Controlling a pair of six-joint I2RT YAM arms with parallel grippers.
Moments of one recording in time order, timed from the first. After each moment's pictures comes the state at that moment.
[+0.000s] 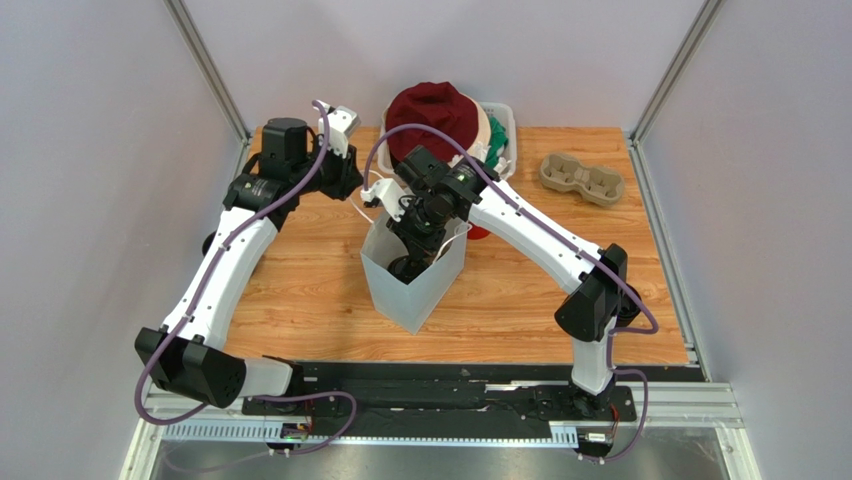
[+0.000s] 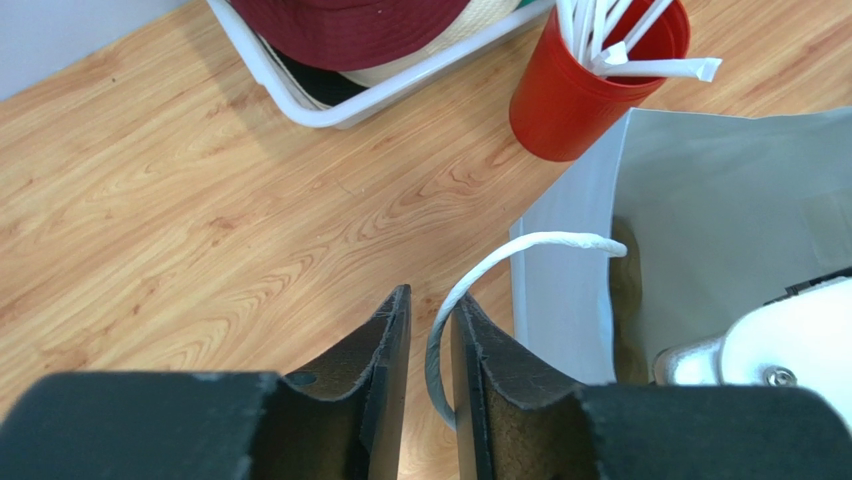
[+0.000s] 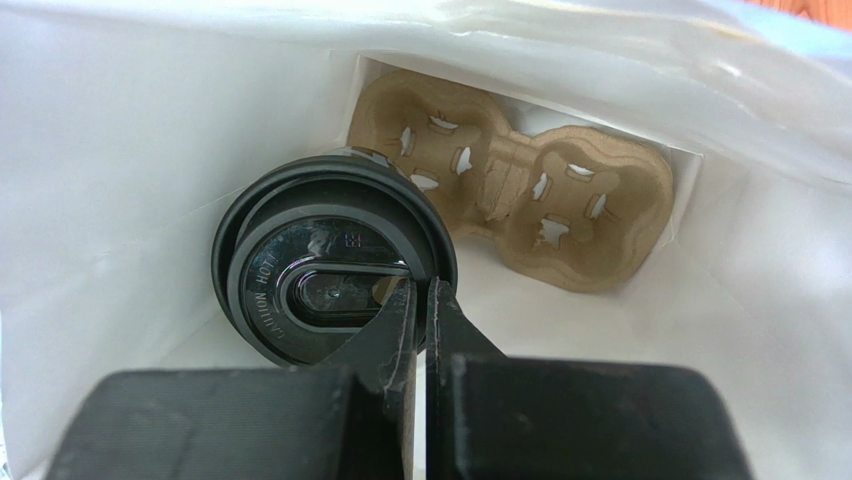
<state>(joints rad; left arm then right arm) -0.27 1.32 1.44 -0.64 0.35 0.14 0.88 1.92 2.04 -1.23 -0.30 -0.25</state>
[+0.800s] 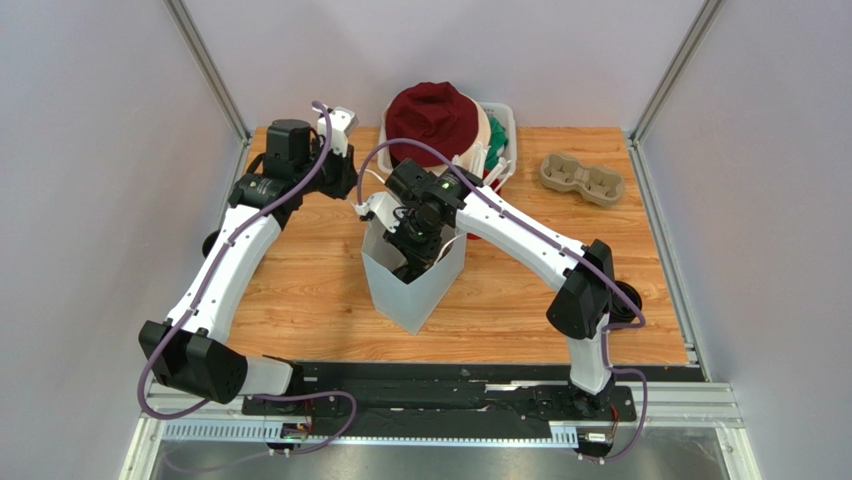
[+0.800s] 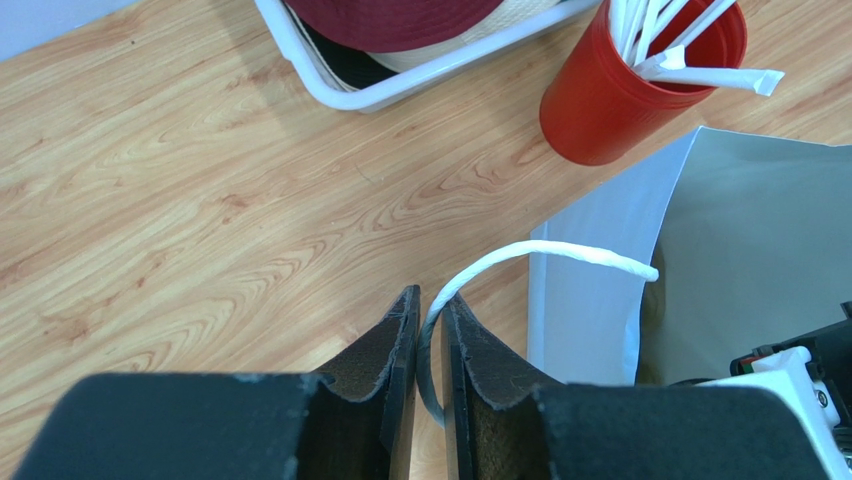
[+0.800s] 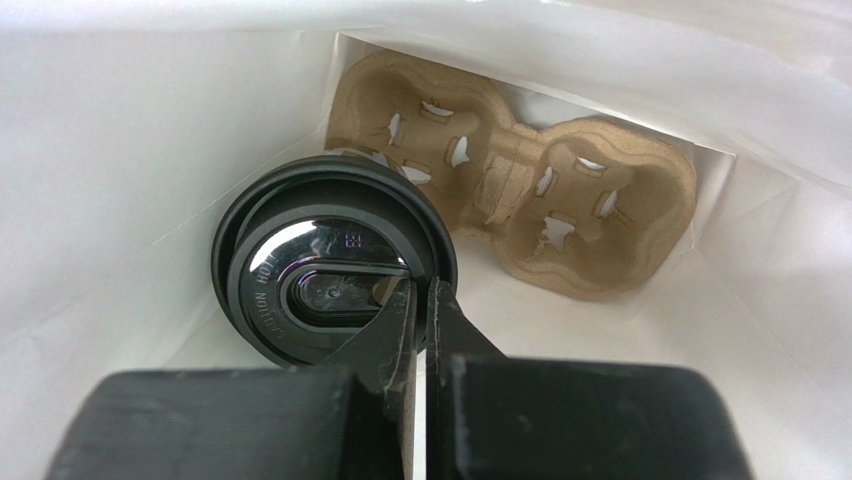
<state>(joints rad) -0.26 1.35 1.42 -0.61 0.28 0.09 0.90 1.96 1.99 -1.21 -0.26 -0.27</state>
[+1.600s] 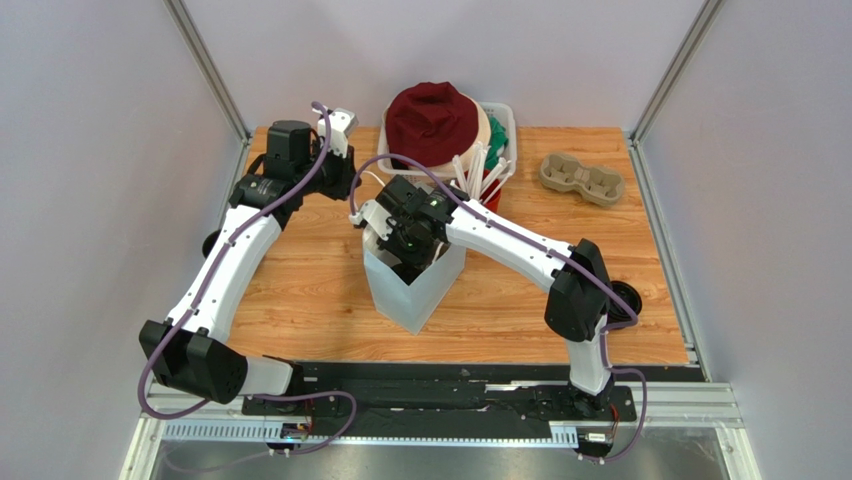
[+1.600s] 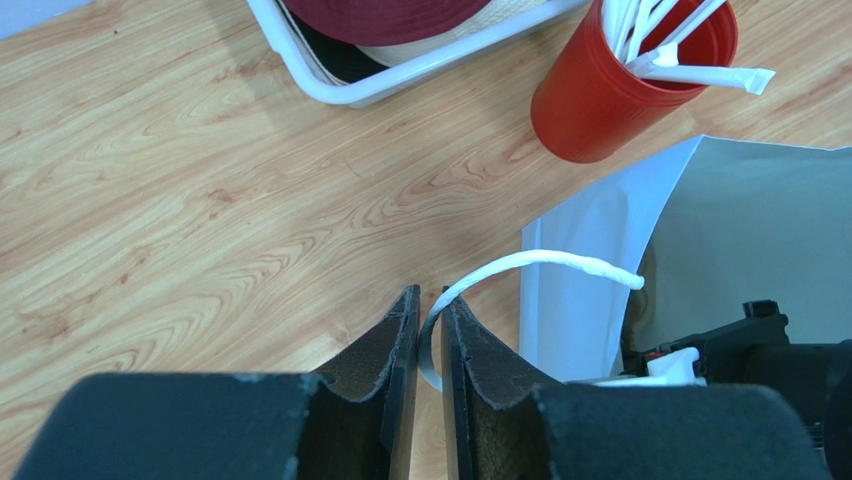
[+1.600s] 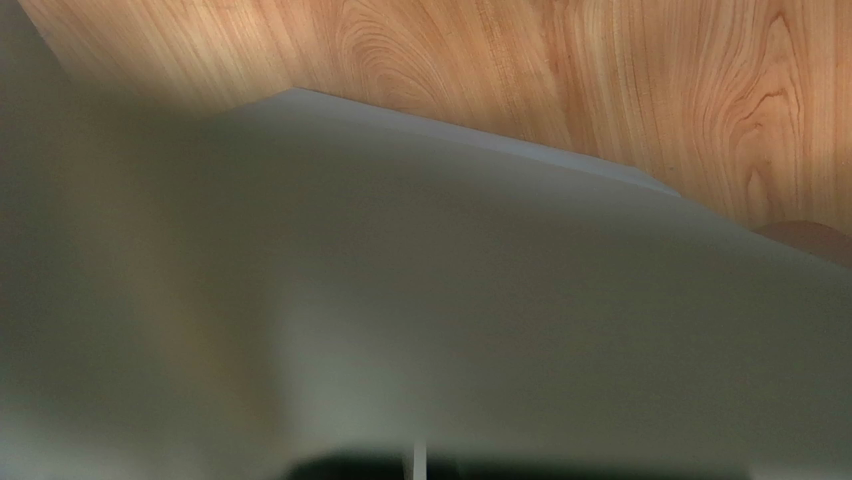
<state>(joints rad) -0.26 1.34 1.41 -0.61 0.29 0.08 0.94 1.97 1.86 -1.01 -0.11 -0.23</state>
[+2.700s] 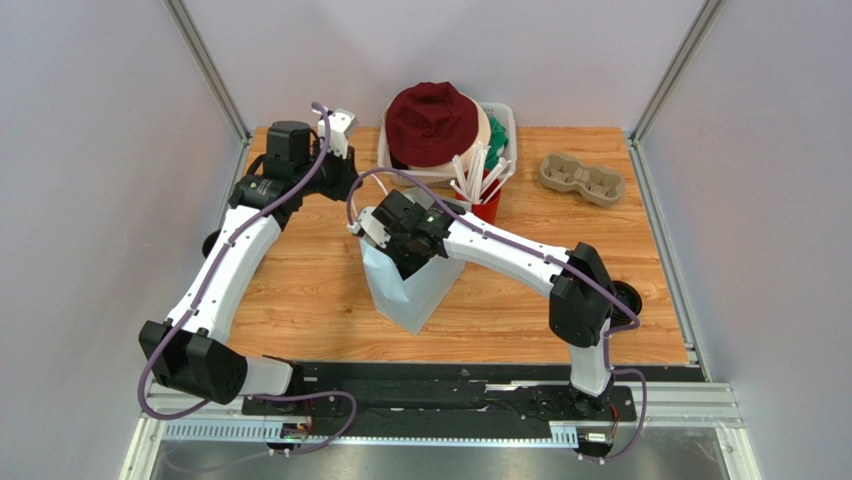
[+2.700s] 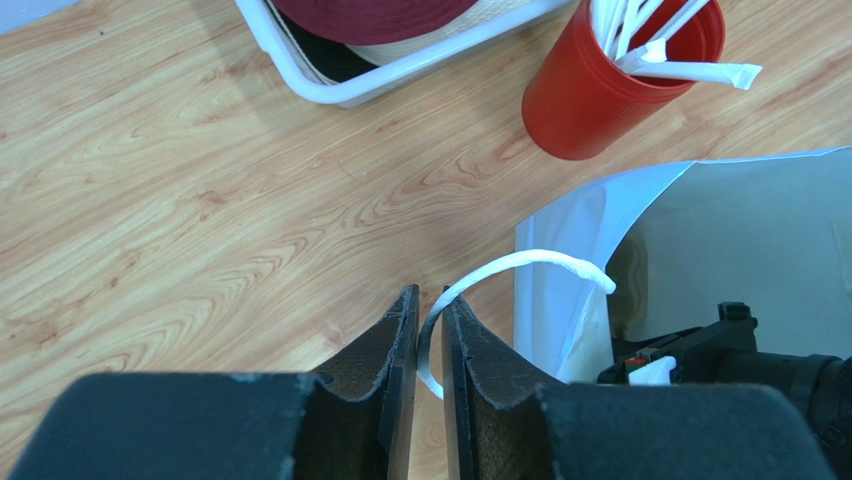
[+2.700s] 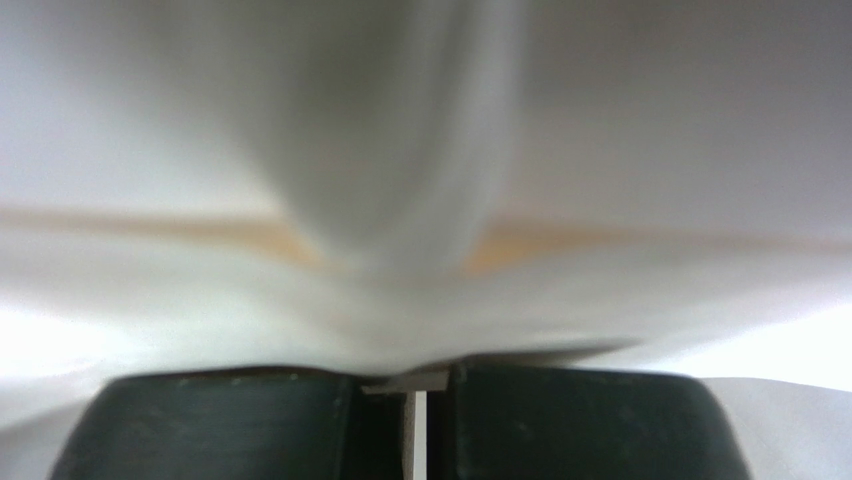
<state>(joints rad) -0.26 1.34 1.41 -0.61 0.31 0.08 0.98 1.94 1.73 -0.87 0.03 -0.22</state>
